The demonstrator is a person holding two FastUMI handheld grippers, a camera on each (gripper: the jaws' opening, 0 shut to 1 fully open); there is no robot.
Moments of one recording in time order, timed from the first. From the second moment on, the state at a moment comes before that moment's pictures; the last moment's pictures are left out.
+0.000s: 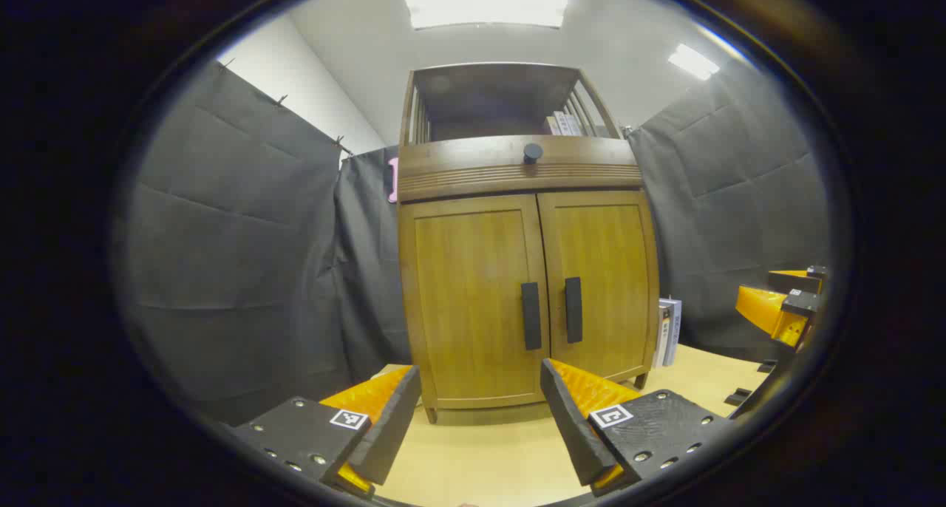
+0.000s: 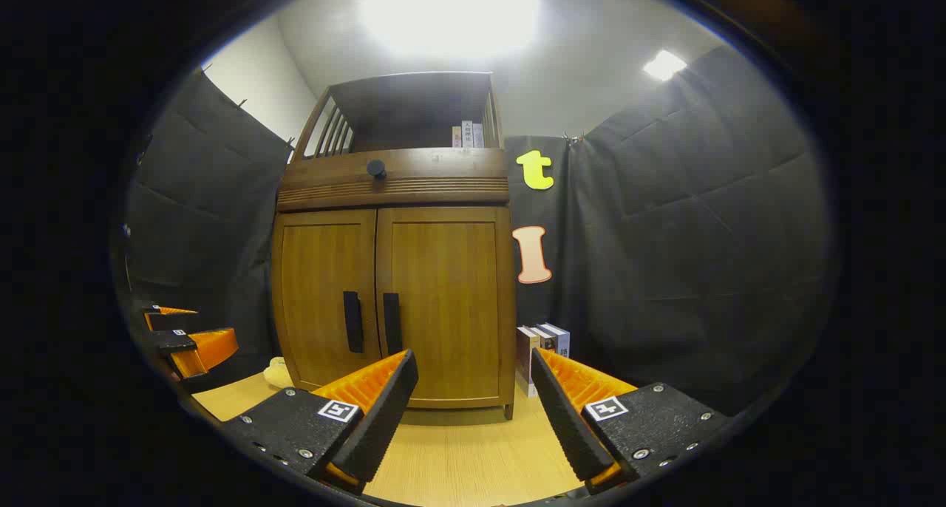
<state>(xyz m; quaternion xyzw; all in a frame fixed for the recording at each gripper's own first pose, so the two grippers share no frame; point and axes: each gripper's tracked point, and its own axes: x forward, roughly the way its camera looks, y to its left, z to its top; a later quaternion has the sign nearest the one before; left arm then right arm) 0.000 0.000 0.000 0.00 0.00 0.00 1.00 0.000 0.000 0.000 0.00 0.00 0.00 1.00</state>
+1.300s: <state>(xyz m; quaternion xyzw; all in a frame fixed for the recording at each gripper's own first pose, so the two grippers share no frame) 0.008 0.009 0.002 0.00 -0.02 0.03 1.00 0.085 0.044 0.025 0.02 -0.01 0.04 1.00</state>
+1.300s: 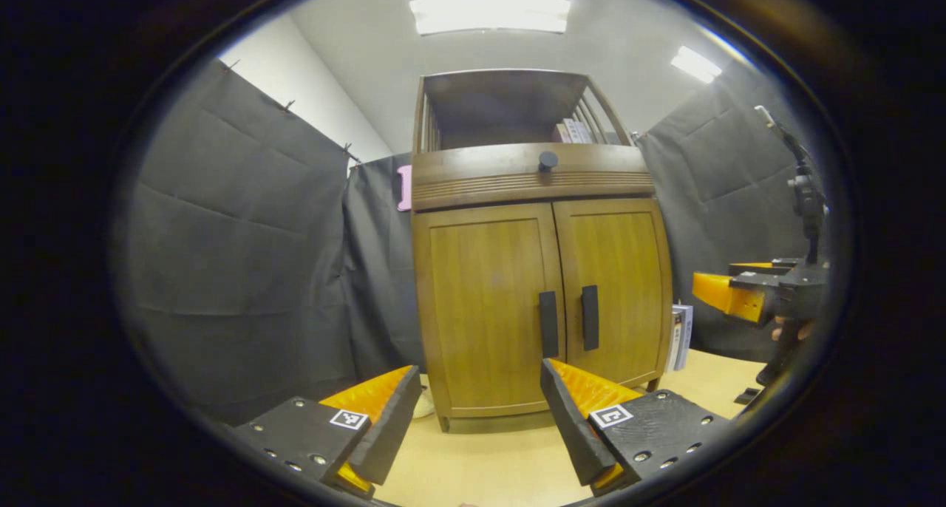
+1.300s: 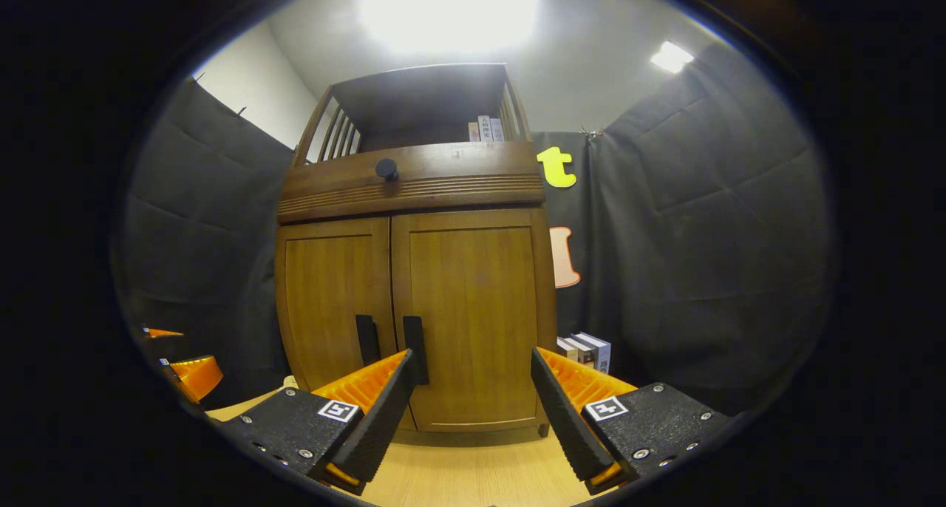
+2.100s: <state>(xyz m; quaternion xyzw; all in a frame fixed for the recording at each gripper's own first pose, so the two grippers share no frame) 0.012 0.024 0.002 0.01 0.00 0.12 0.99 0.209 0.103 0.023 0.05 -0.01 0.08 1.00</state>
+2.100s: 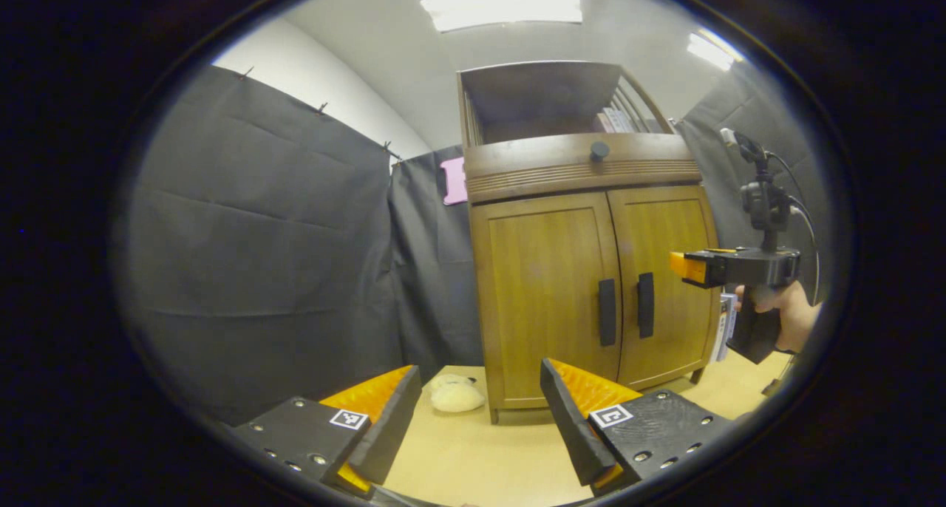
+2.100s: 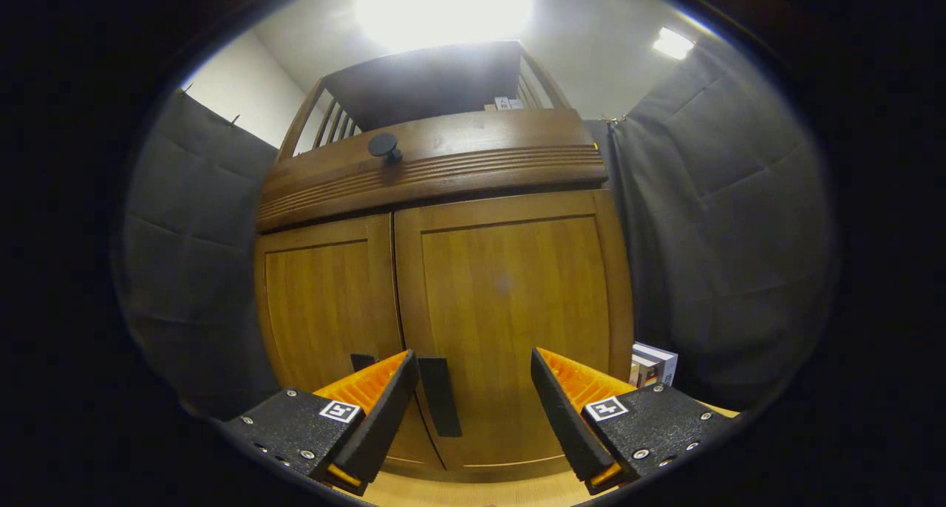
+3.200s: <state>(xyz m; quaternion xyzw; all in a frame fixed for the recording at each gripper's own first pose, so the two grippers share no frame) 0.008 0.028 0.000 0.02 0.03 0.17 0.98 0.284 0.163 -0.062 0.04 0.08 0.11 0.99</state>
